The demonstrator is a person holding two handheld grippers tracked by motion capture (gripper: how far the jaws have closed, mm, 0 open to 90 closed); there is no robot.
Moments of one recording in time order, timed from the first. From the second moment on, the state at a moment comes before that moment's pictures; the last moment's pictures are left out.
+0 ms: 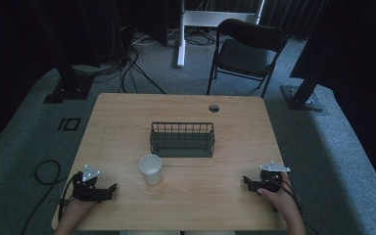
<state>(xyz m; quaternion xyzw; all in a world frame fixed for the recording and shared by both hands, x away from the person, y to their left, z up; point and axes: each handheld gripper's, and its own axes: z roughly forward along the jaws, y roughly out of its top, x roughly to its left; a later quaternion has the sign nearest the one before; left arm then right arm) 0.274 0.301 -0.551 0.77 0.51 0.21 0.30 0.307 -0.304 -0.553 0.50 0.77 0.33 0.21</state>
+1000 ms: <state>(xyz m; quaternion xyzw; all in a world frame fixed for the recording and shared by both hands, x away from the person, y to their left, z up) 0.274 0.301 -0.551 0.77 0.51 0.21 0.30 0.311 -0.302 -0.552 0.49 0.78 0.33 0.21</state>
